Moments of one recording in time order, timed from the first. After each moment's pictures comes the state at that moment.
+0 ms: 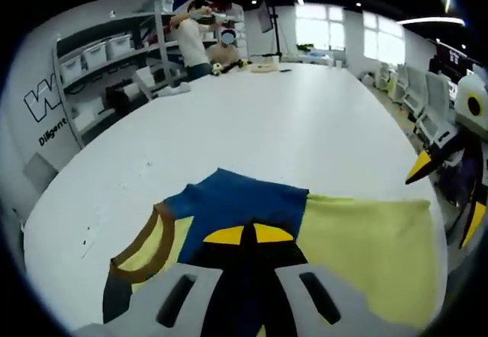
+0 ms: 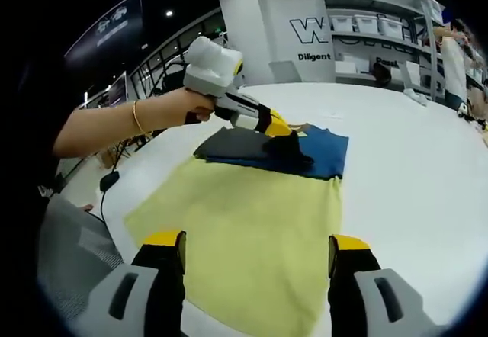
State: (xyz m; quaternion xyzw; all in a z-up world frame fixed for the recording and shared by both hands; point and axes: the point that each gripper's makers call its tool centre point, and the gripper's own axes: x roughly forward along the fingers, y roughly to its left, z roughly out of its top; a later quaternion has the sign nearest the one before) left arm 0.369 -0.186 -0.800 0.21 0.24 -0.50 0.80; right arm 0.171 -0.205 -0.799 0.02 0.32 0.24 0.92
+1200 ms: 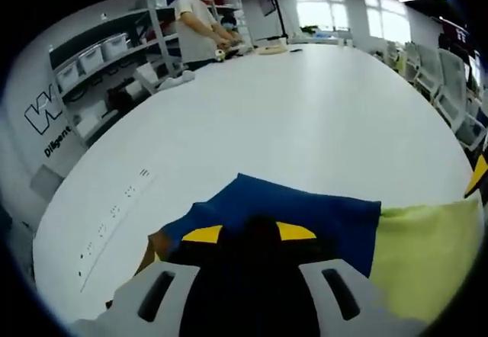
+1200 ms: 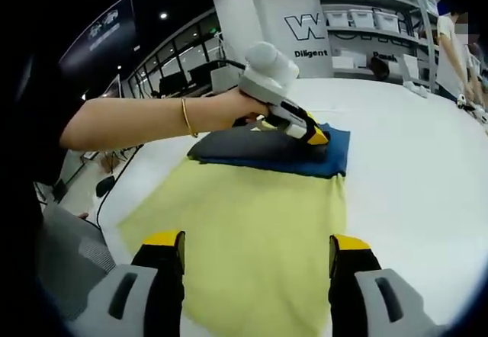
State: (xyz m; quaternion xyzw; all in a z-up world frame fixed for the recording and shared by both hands) left arm 0.434 -0.229 -0.851 0.26 0.24 -0.46 0.81; right arm 0.189 -0.202 -0.814 0.04 0.33 0.24 0.91
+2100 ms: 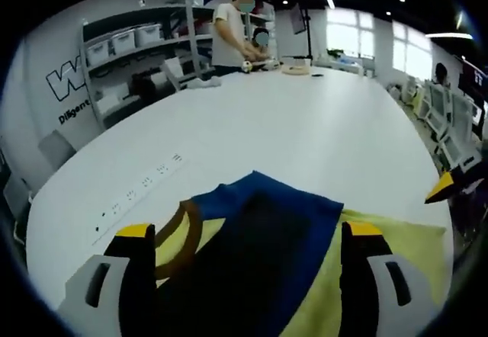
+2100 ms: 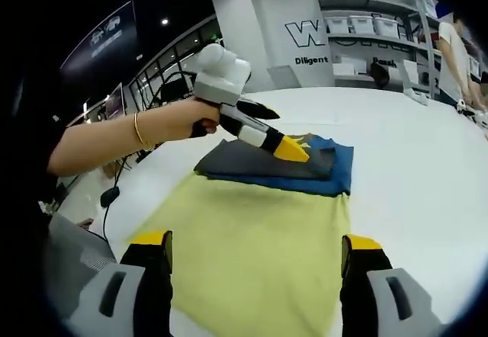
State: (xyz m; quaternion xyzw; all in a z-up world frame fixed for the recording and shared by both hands) left arm 0.410 -0.164 -0.796 0.17 0.26 -0.43 0.85; right arm 0.194 -0.185 -0.785 0.05 0.31 0.24 0.92
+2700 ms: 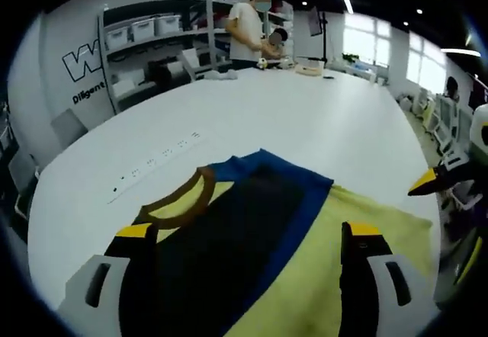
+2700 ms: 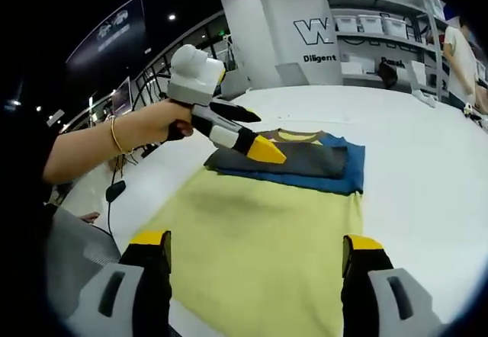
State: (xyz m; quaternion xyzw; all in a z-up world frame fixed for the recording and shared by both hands) left arm 0.370 -0.108 -0.798 0.14 0.29 -0.39 0.86; right arm 0.185 -0.172 -0.786 0.04 0.31 0.26 0.91
